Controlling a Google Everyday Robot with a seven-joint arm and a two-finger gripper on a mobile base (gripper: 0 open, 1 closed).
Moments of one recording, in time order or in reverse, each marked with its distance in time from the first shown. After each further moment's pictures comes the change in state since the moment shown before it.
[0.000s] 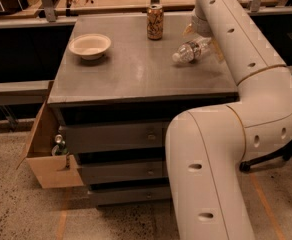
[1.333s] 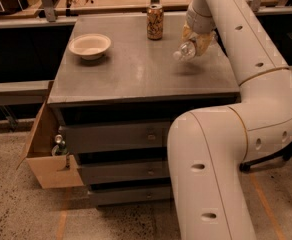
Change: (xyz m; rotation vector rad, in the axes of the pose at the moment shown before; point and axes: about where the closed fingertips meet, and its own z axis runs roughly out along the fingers) arm -0.025 -0.022 -0.018 0.135 -0.124 -0.070
